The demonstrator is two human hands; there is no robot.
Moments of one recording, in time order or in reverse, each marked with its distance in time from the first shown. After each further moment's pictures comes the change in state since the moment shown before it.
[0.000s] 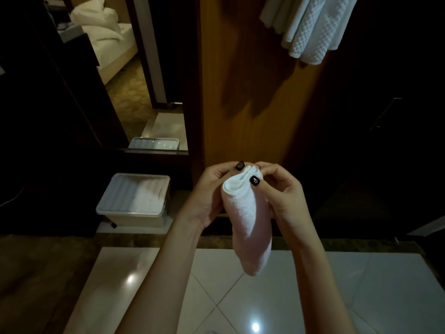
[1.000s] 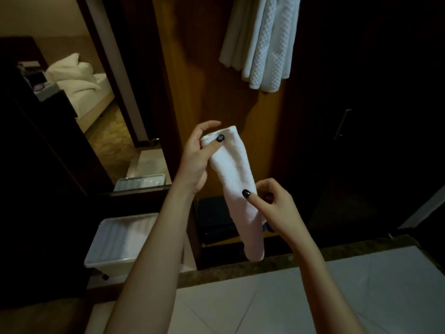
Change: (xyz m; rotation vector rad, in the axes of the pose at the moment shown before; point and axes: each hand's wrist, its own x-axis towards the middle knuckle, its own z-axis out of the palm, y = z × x) left_hand 0.093 0.052 0.003 0.164 0.044 0.335; right_hand 0.013 0.001 -0.040 -0.644 0.164 -0.064
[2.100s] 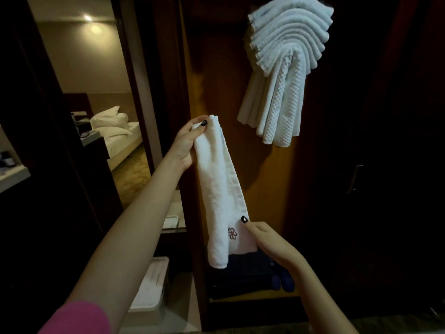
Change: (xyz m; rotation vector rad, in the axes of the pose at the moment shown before) left_hand 0.115 0.089 -0.045 -0.120 0.031 -0.010; right_hand 0.056 -0.018 0.016 0.250 -0.500 0.032
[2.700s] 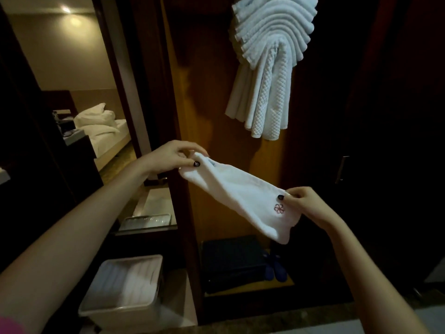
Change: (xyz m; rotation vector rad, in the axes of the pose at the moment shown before) left_hand -0.026 0.013 -0.025 1.075 -0.542 0.019; right_hand -0.014 -0.014 -0.115 -0.295 0.381 0.063
